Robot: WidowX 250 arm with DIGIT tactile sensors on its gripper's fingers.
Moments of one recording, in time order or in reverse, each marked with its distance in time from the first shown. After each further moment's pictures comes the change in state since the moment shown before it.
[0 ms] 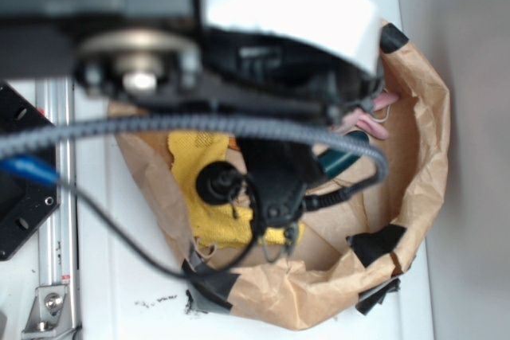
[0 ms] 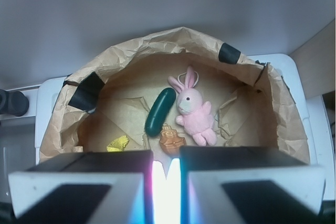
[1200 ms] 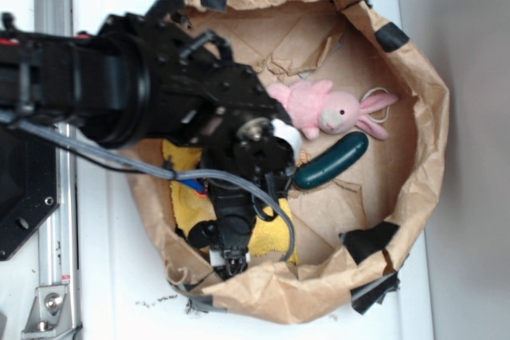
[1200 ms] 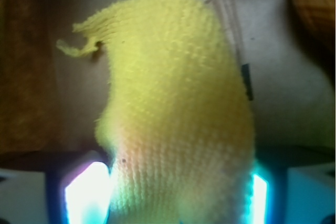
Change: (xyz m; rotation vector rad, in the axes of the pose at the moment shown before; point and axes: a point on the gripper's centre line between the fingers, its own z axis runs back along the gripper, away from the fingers) arm -0.089 -0.042 -0.170 -0.338 0.362 0.016
